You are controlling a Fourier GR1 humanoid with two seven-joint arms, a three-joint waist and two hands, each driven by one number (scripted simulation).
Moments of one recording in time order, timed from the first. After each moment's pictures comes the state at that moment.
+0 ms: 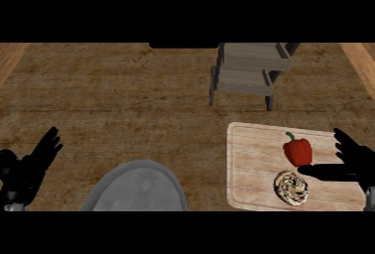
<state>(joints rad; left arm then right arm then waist) 0.07 0.37 0.10 -1.36 0.13 -0.03 0.11 0.01 -0.36 -0.11 -1.58 0.05 0.02 0.79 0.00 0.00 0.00</state>
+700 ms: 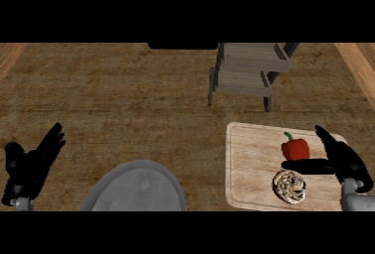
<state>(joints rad) 0.04 0.32 0.13 -1.38 0.07 -0.05 0.16 -0.06 -0.26 -0.10 -1.46 0.12 0.02 0.70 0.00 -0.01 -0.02</state>
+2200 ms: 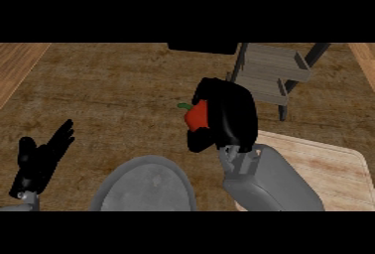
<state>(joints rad) 0.00 0.31 0.11 -1.37 0.03 -0.12 0.18 -0.66 -0.04 0.49 -1.62 0.86 0.06 1.05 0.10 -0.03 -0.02</state>
